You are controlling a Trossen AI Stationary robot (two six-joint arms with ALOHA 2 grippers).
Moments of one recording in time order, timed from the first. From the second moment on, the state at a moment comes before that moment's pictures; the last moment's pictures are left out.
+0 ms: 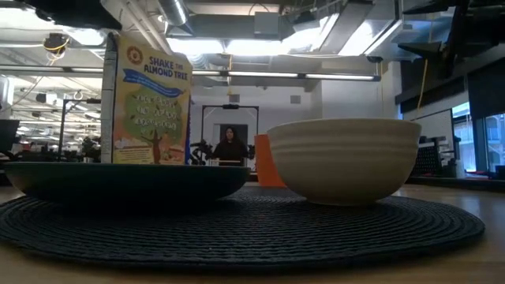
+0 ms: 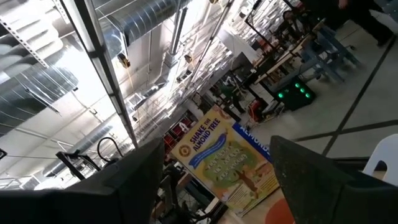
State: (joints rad) left arm -0.32 0.30 0.57 -0.22 -1.44 0.31; right arm -0.12 0.02 0.24 0.09 0.40 0.71
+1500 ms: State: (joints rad) left arm 0.04 0.33 0.17 -0.32 -1.12 -0.47; right arm -0.12 0.02 0.24 -0.01 0.42 0.68
